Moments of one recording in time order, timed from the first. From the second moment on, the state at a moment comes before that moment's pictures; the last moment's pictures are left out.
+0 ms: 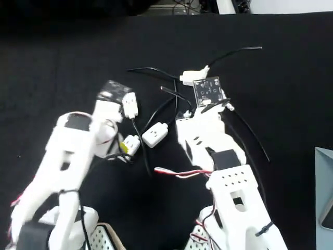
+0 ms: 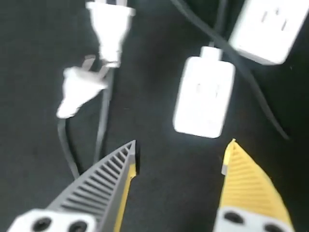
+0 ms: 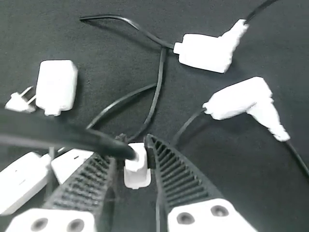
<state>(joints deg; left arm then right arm) 3.1 -30.5 44.3 68.0 -15.2 -14.8 -50.0 66.9 32.8 -1.1</state>
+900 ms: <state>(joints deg) -30.2 -64.8 77.1 55.6 -9.9 -48.7 -33.9 67.6 23.3 7.7</state>
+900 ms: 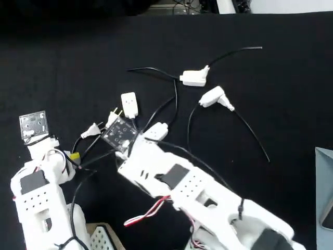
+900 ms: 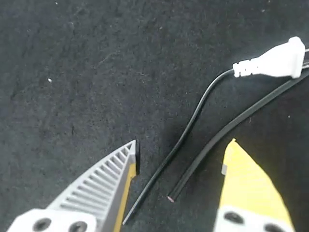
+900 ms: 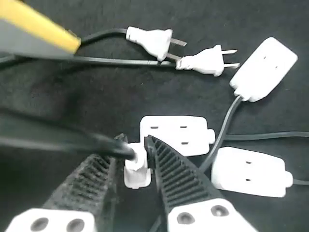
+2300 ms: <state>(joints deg) -30.2 -65.3 78.1 55.3 -9.9 -44.3 -14.5 63.6 2.2 7.6</state>
